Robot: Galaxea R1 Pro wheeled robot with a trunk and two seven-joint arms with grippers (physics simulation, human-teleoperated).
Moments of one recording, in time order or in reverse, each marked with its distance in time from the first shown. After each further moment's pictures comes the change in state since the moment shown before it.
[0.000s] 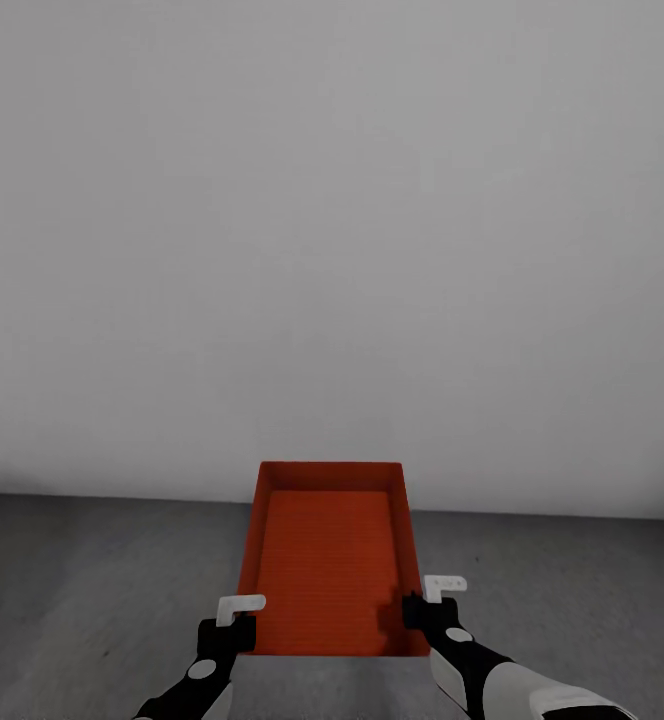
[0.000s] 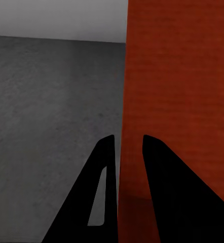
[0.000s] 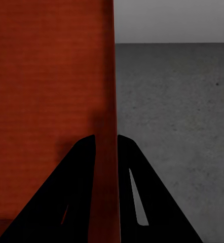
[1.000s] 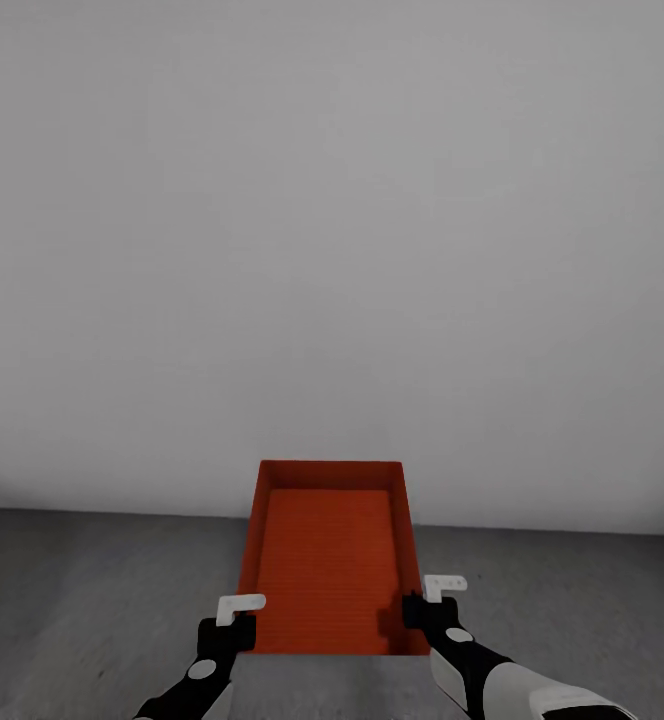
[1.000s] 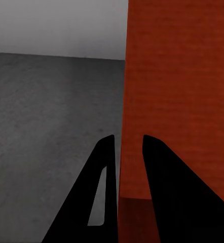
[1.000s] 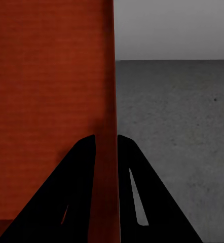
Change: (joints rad) left arm 0.000 0.000 -0.002 0.000 0.000 -0.010 0.002; right arm 0.000 0.000 0.001 0.001 -0.002 -0.009 0.001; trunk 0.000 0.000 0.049
